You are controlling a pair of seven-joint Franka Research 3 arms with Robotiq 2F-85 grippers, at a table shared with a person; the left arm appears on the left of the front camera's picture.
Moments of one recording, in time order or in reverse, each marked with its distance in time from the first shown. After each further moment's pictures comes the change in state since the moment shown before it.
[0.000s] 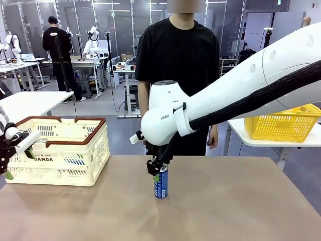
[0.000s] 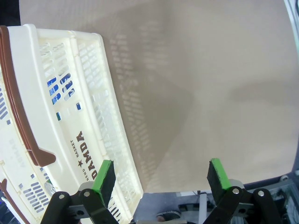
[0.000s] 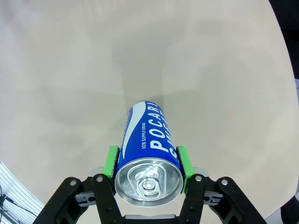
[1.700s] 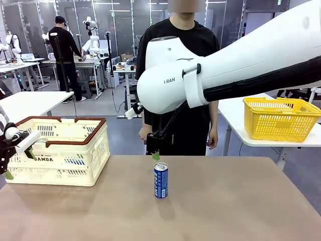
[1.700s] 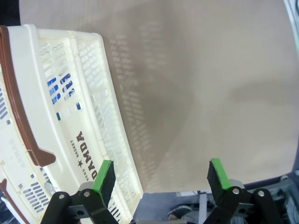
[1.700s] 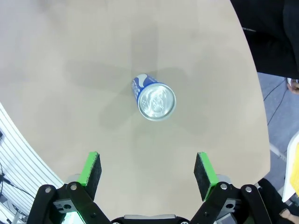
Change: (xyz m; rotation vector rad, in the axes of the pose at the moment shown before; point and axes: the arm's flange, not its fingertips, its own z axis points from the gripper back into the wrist) left arm 0.000 0.000 0.000 0.000 0.000 0.000; right arm -0.026 0.026 0.124 -0.088 -0.018 0.050
